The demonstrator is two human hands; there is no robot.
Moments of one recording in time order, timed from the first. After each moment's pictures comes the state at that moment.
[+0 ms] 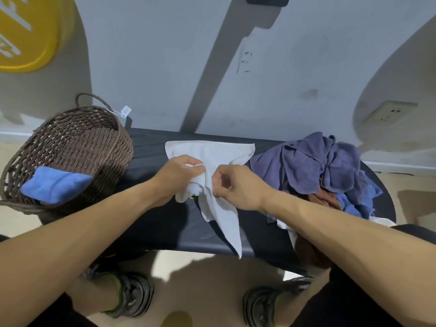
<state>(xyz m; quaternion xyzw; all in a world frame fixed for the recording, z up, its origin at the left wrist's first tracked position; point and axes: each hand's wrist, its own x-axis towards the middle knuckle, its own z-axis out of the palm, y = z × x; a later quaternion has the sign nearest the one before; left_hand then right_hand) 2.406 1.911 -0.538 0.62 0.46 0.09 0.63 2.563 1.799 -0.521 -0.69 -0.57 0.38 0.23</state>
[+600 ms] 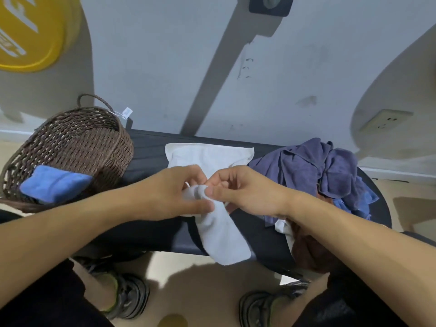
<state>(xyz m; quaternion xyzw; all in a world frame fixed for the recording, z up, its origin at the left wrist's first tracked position) 2.375 1.883 -0.464 0.84 0.29 -0.04 0.47 2.557 1.781 -0.465 -0.57 -0.48 0.59 0.31</state>
